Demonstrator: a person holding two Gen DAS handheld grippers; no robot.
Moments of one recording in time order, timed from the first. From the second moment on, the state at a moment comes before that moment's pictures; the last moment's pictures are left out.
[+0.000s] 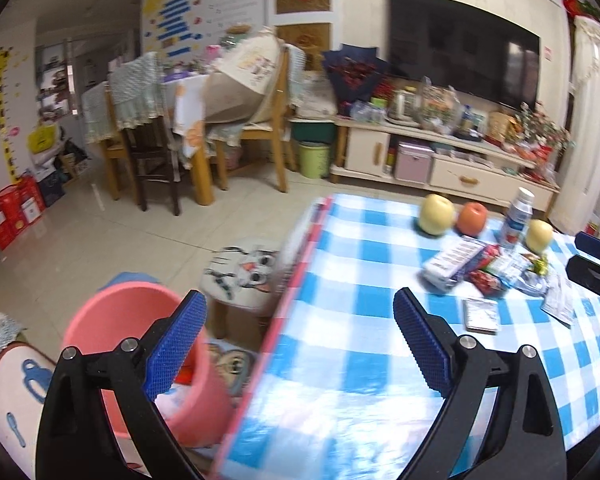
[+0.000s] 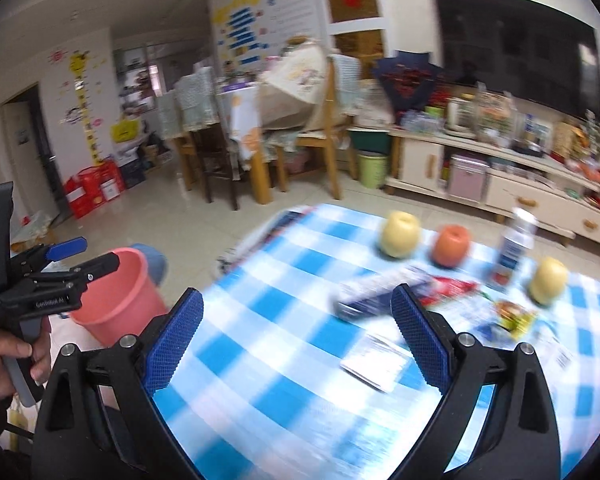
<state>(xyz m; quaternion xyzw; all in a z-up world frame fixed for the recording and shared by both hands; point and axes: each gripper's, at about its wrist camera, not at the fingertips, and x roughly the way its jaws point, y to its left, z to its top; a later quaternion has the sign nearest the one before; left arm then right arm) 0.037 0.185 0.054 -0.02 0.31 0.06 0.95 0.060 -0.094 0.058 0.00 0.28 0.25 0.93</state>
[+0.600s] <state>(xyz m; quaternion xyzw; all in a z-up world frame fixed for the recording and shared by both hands) 0.126 -0.025 -0.048 0.08 0.36 -0.07 0.93 0.071 -0.269 -0.041 0.04 0.33 0.12 0.93</state>
